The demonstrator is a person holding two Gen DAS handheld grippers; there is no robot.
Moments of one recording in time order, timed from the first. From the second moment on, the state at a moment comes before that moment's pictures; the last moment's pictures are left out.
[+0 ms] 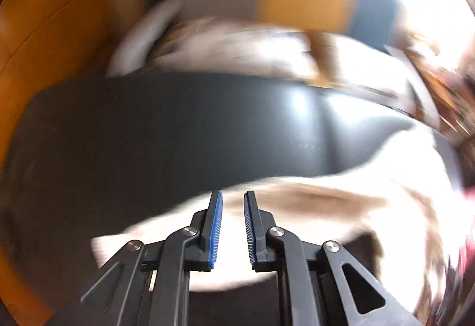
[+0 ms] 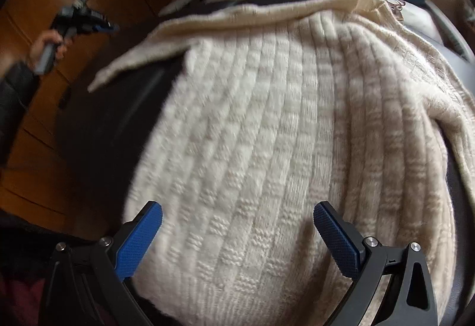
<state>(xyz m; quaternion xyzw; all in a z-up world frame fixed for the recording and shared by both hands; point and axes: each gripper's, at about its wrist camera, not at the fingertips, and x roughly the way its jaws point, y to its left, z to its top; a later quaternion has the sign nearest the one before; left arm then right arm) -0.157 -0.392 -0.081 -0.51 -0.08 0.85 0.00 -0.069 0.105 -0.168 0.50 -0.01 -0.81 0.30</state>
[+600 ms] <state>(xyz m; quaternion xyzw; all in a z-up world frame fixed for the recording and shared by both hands) -0.265 -0.182 -0.180 -0.55 -0.09 0.82 0.12 -0.300 0.185 -0.171 0.51 -0.06 -0.84 0.18</state>
